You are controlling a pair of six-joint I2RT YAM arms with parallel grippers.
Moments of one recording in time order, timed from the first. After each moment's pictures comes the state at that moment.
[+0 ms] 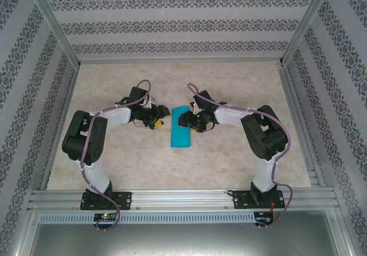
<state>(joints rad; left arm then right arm) -0.28 1.81 1.02 -0.22 0.68 -0.87 0.53 1.91 1.12 -0.28 -0.49 0.73</state>
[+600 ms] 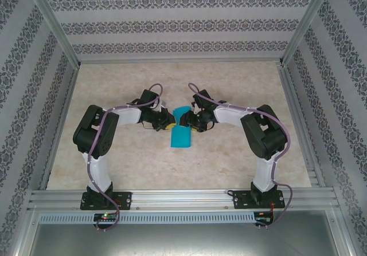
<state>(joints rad) -0.36 1.93 1.08 -0.18 0.71 -0.88 0.53 1.92 1.15 -0.34 -0.44 0.76</state>
